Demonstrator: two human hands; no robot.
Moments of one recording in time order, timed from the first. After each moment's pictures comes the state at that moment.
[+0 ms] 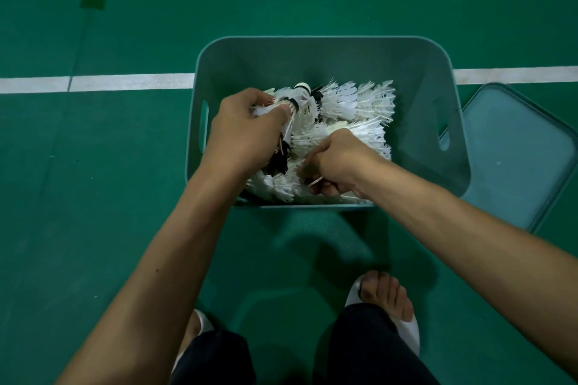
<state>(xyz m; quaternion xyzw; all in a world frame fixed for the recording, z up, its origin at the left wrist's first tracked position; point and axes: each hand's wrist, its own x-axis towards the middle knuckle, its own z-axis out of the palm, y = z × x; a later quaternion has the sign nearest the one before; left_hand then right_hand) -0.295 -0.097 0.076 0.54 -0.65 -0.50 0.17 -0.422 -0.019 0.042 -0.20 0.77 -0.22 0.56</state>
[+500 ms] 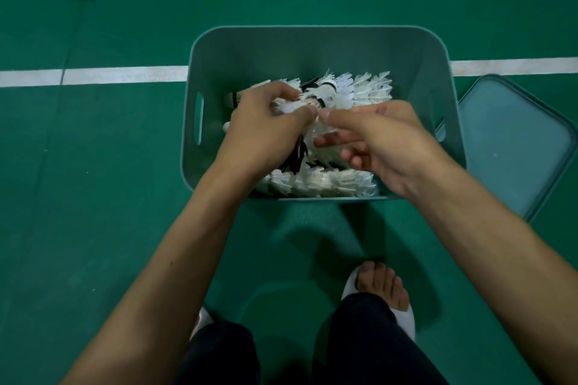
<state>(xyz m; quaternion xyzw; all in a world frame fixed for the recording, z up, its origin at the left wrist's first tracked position) -0.309 -0.080 0.077 0.49 -0.68 -0.53 0.16 -0.440 0.014 0.098 -0.11 0.71 -0.46 0.52</state>
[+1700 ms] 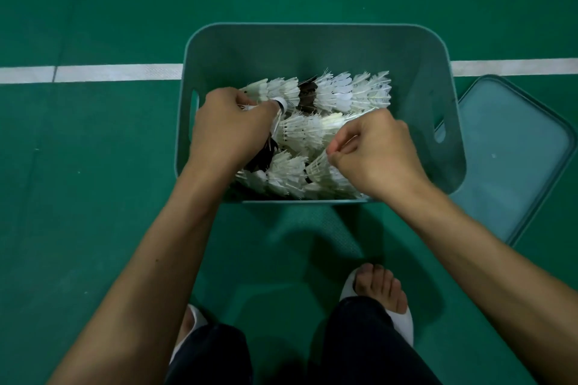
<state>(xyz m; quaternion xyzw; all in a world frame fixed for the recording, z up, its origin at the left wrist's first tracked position) -0.295 -0.101 0.069 0.59 -0.66 -0.44 0.15 -0.434 0.022 0.068 -0.33 0.87 -0.22 0.28</state>
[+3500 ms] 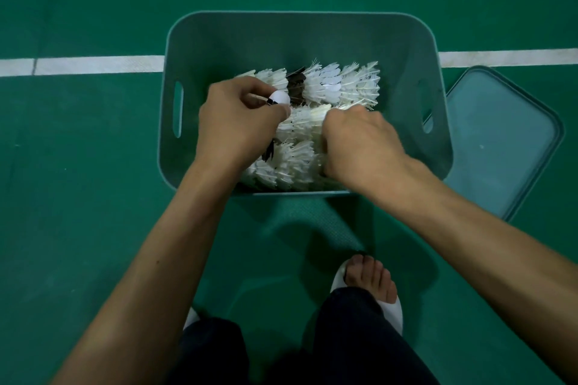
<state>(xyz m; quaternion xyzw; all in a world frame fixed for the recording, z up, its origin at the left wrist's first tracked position) -0.307 -0.083 0.065 0.54 -0.65 -0.50 0.19 -0.431 0.013 0.079 -0.51 0.84 0.04 0.18</state>
